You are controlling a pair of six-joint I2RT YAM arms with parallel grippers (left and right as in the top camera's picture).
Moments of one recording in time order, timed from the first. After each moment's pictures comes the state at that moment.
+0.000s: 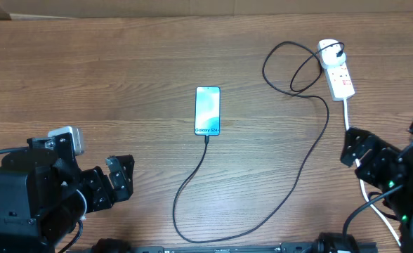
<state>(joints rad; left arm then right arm) -0.12 0.89 1.57 -1.54 0.08 -0.41 -0.06 0.77 1.32 -1.25 0.01 0.44</state>
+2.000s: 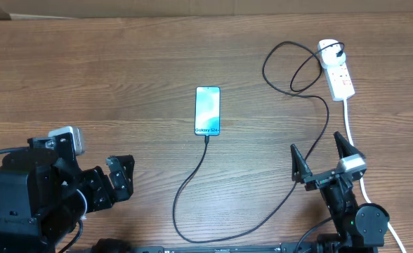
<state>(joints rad) -0.12 0.89 1.57 -1.54 0.08 -0.41 0.02 0.01 0.12 0.00 -0.26 0.03</state>
